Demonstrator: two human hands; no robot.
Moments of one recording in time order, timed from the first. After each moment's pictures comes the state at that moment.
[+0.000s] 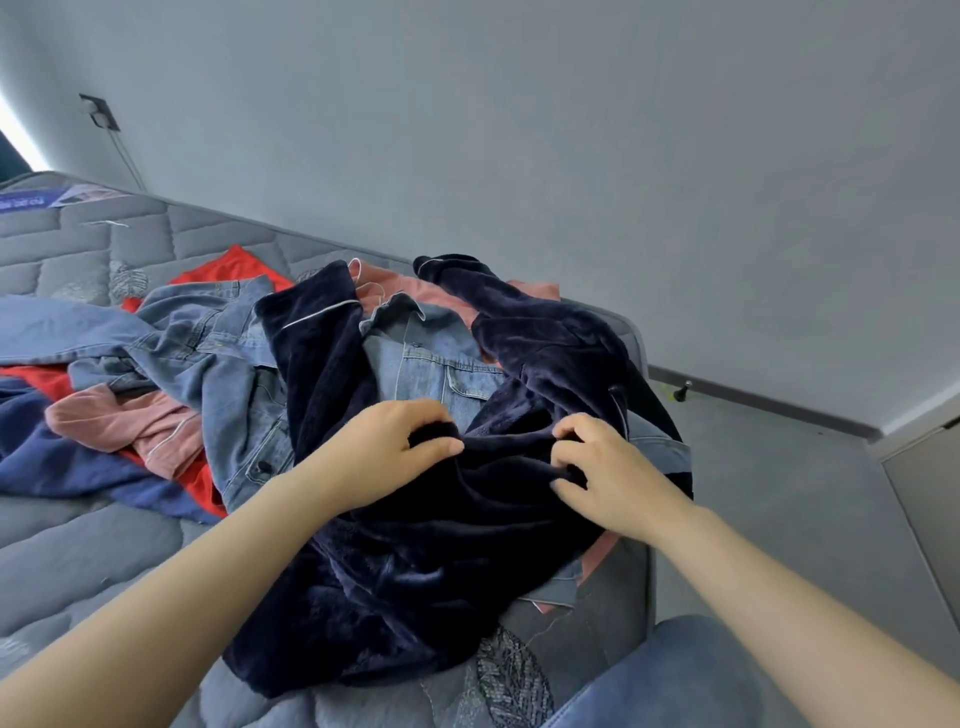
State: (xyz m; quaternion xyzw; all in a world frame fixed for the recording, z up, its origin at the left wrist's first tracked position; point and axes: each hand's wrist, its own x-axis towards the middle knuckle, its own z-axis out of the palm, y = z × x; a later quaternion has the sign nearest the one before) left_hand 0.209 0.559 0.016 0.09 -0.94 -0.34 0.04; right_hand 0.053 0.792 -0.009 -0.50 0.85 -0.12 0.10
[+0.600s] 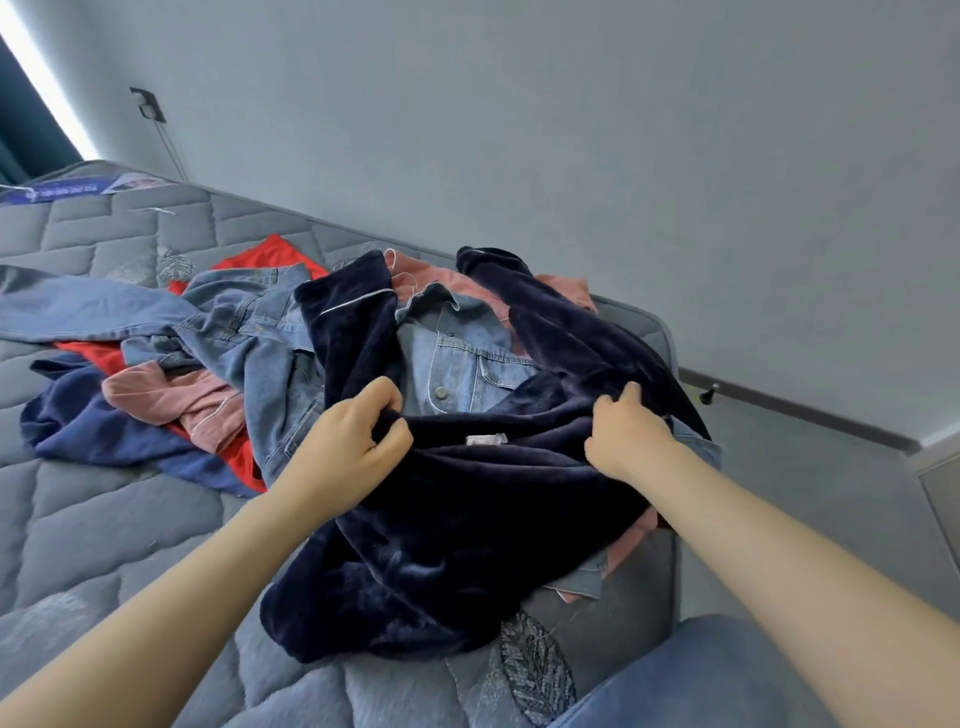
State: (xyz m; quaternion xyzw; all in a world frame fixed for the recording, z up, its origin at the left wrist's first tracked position) left_hand 0.261 0.538 -0.004 0.16 -0.90 -0.36 0.19; right_hand 0.051 0.733 0.008 -0.23 0.95 0.10 0.16
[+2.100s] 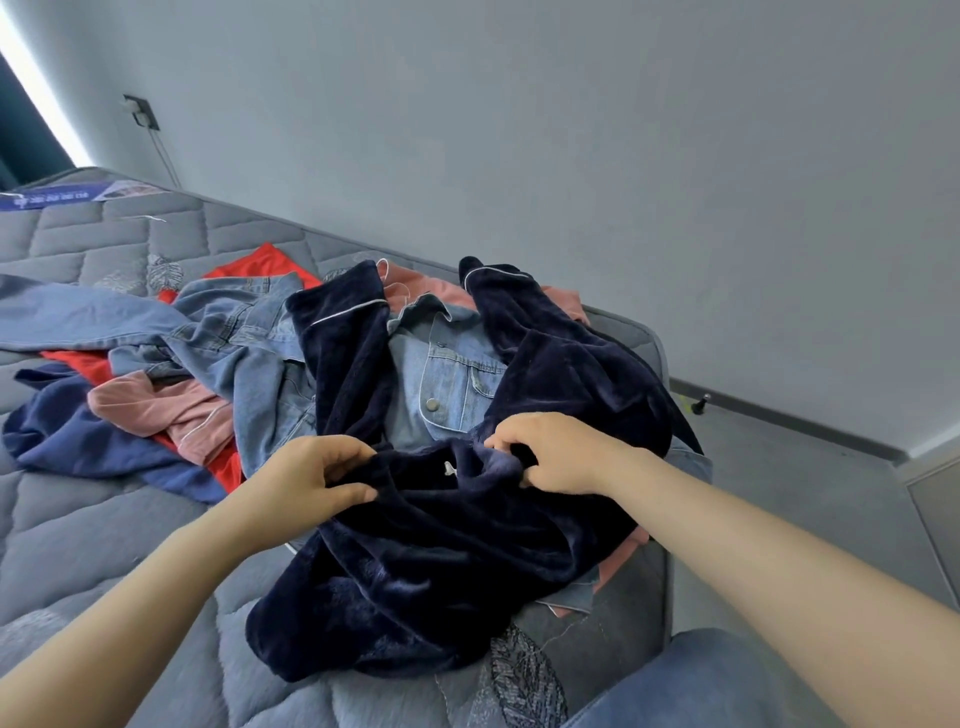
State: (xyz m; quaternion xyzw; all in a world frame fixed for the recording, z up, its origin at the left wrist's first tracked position) left_hand 0.289 0.511 -0.012 0.18 -0.89 -0.42 0.01; right_hand 0.048 0.712 -0.005 -0.58 0.78 -0.07 0.22
